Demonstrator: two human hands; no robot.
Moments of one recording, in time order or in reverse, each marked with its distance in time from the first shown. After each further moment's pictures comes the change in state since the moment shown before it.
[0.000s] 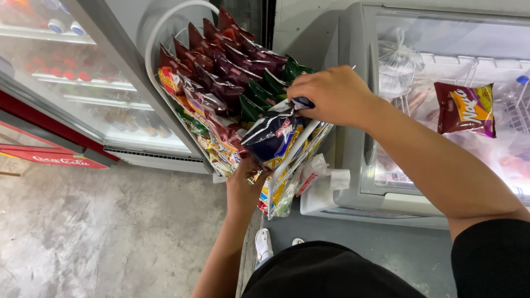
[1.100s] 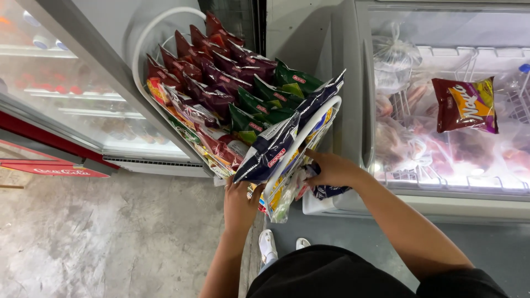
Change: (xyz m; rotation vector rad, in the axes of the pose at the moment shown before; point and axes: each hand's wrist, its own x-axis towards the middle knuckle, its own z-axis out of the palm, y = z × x) left_hand -0.001 0.001 -0.003 0.365 -0.068 0.099; right_hand -0.099 -0.017 0.167 0.720 -0.473 0.601
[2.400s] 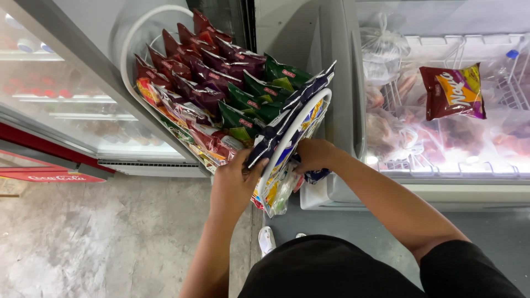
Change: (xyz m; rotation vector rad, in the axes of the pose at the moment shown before) left_hand 0.042 0.080 -0.061 -0.043 -0.198 -0.106; right_hand 0.030 -0.015 0.001 -0.364 -0.114 0.055
